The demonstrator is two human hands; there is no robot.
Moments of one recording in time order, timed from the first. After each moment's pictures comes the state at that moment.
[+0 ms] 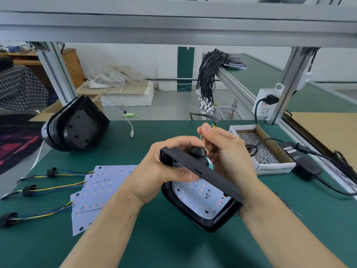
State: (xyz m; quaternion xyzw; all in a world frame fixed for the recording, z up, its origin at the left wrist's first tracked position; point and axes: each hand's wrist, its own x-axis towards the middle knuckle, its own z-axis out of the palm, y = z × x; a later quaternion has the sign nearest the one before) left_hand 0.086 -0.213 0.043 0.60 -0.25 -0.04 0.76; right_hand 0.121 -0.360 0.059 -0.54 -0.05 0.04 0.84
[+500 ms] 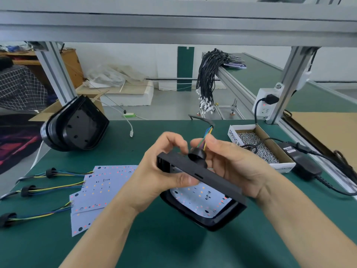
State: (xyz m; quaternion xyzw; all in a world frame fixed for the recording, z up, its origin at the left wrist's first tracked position) left_hand 0.076 -0.210 0.036 0.64 -0.22 0.02 0.73; right_hand 0.120 -0.393 0.061 -0.54 -0.17 0.33 0.75
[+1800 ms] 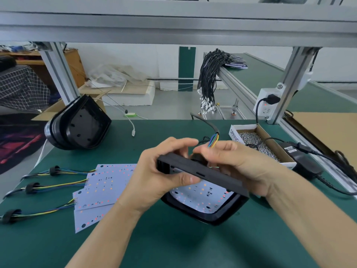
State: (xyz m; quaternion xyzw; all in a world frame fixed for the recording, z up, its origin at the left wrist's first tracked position) left_hand 0.070 -0.213 0.038 0.69 -0.24 0.13 0.67; right_hand 0.103 -0.394 0.082 -0.62 -0.12 0.32 0.71
